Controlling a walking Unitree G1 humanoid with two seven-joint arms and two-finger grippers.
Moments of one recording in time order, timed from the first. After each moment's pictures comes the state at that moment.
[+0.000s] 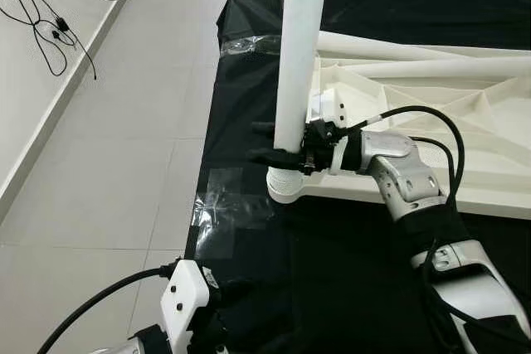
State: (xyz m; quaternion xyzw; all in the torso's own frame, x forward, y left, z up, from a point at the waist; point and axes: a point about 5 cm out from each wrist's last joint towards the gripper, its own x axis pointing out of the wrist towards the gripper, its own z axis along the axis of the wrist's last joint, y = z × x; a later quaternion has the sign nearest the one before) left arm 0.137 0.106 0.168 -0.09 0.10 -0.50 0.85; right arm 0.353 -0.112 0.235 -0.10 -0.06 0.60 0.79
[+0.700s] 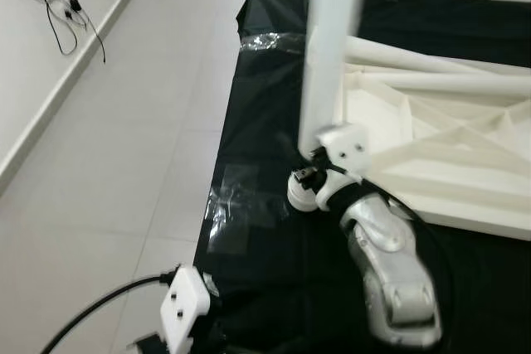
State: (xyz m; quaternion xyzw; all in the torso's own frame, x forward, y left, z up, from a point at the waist) left arm 0.133 0.103 0.167 -0.09 0.11 -0.50 0.85; right arm 0.269 -0.095 0.219 -0.04 -0.07 0.13 0.99
